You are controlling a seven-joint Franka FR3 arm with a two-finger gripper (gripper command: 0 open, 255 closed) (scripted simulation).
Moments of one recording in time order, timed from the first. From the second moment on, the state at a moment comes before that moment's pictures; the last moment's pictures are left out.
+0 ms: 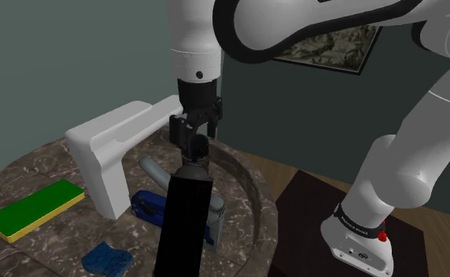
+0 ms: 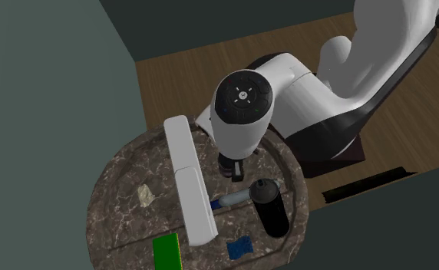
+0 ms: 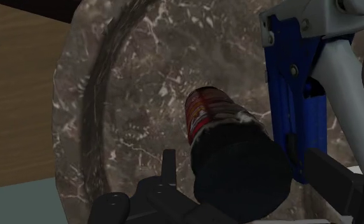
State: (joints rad) arm 0.11 -0.11 0.55 -1.94 0.04 1.79 0.56
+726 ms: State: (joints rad) arm 0.12 -0.11 0.56 -1.98 0.04 1.84 0.56
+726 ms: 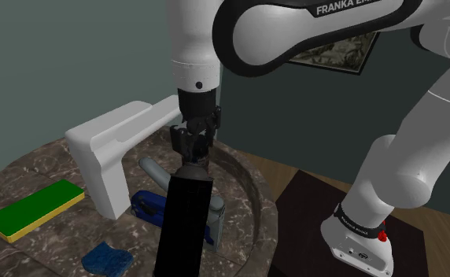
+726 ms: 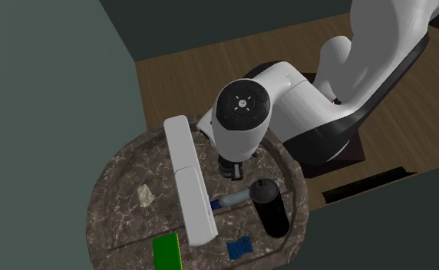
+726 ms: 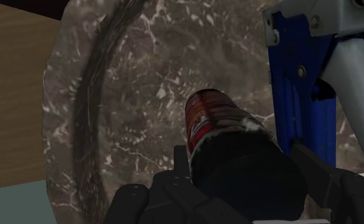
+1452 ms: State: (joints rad) arm 0.11 -0.11 0.55 -1.90 0.04 1.75 0.56
